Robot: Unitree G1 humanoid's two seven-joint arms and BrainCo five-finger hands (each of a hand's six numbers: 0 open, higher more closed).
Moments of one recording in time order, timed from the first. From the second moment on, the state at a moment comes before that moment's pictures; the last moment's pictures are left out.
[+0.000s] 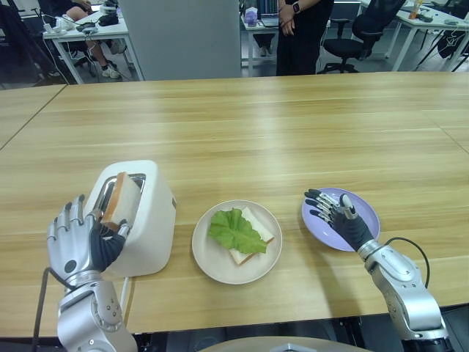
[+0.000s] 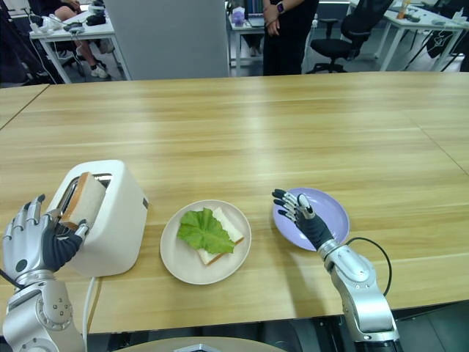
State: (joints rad) left arm 0.43 0.09 0.25 -0.73 1.25 0.35 -0.13; right arm 0.15 -0.36 0.01 -0.29 0.21 0.19 0.41
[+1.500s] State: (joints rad) left arm 0.22 -0.07 -0.12 -0.47 -0.07 0.34 0.17; right arm 0.03 -0.43 0.01 -0.24 -0.23 -0.12 0.23
